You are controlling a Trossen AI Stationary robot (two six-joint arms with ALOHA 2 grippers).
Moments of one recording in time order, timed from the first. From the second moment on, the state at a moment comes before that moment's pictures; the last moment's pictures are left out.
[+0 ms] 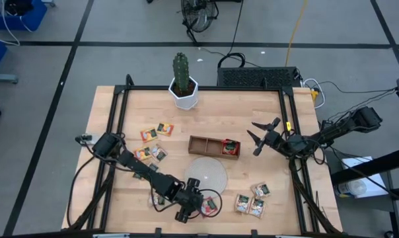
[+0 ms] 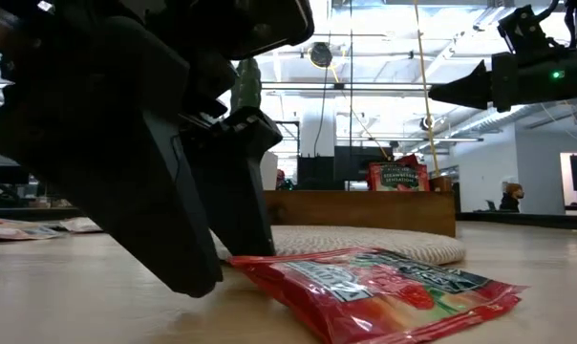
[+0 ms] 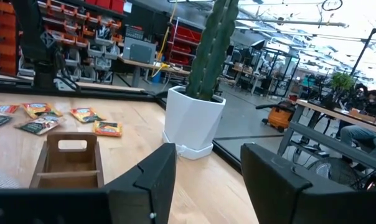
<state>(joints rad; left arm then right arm) -0.53 2.08 1.32 -0.22 -0.05 -0.18 0.31 0.82 0.02 0.90 0.89 -0.30</state>
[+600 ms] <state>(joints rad) -0.55 2.06 1.40 -0.34 -0.25 0.15 0.31 0.82 0.02 0.88 0.89 -0.27</state>
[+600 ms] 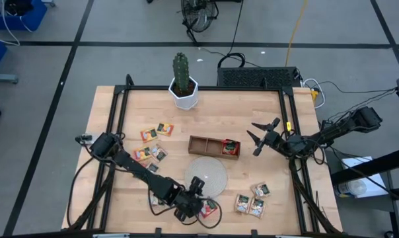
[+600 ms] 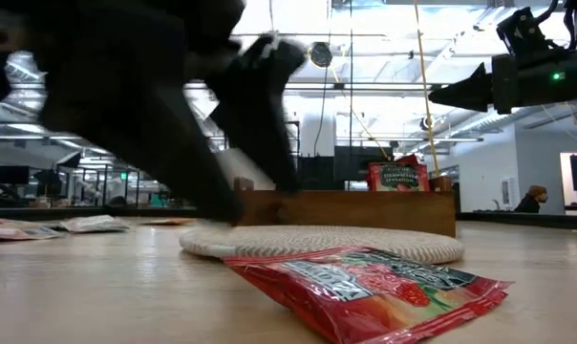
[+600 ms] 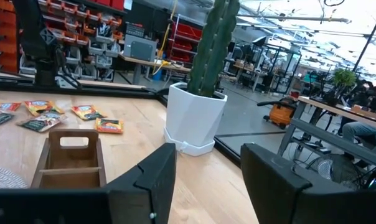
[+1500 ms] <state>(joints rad) -0.63 2.16 1.42 -0.25 -0.37 0.27 0.31 0.82 0.02 0.87 0.89 -0.26</state>
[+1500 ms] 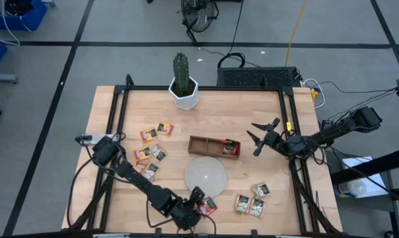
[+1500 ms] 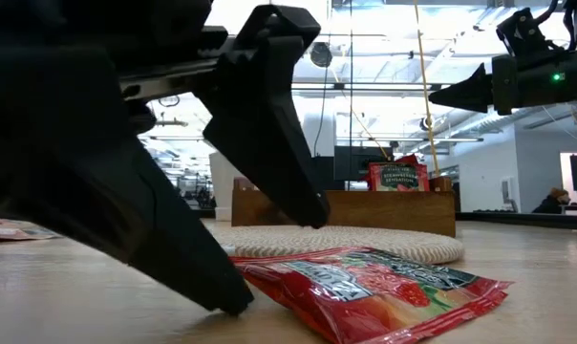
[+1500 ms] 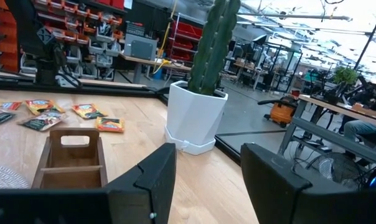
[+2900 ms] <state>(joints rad) -0.58 2.16 1.40 -0.27 -0.28 0.22 0.31 0.82 0.02 0.86 0.89 -0.25</state>
